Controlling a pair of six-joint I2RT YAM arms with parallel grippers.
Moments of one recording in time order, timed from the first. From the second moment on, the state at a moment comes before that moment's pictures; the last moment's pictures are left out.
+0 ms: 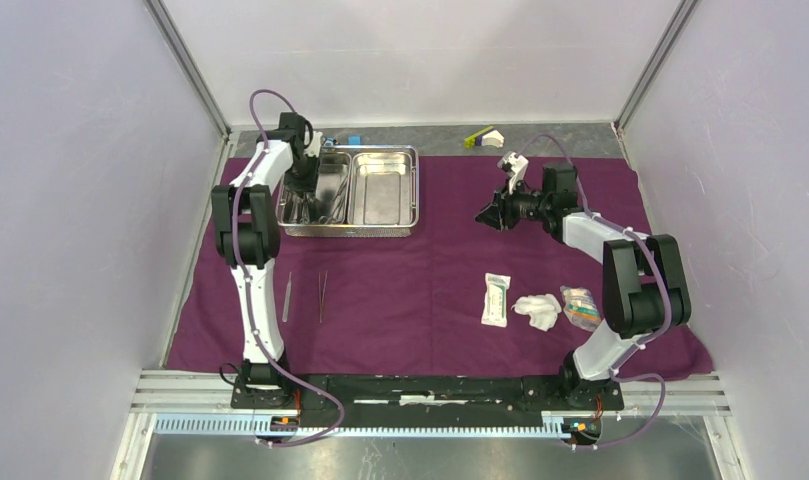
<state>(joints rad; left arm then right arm) -0.02 2.29 1.92 -0.83 0.00 0.14 0.11 1.67 0.91 0.14 -0.85 -0.20</state>
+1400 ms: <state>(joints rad) -0.10 2.28 1.93 -0.79 0.21 0.34 0.09 1.79 0.96 0.10 -0.86 -0.23</state>
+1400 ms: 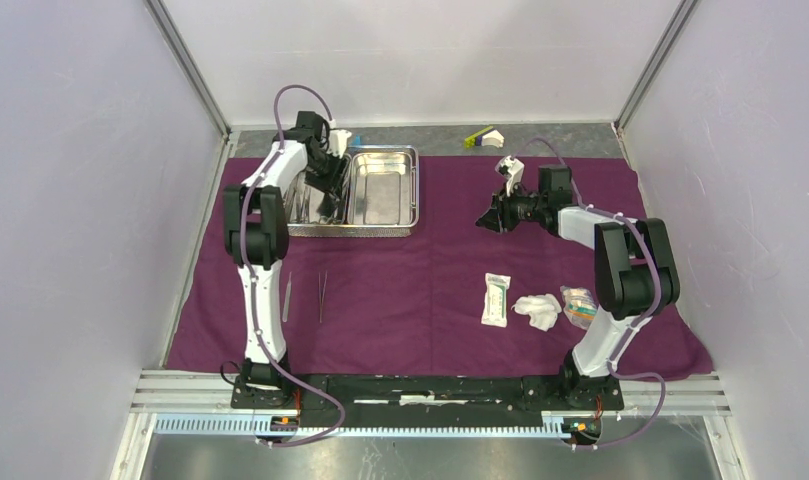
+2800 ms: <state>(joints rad) -0.11 2.21 1.82 -0.77 0.10 0.35 0.07 1.71 0.94 0.14 -0.89 -0.17</state>
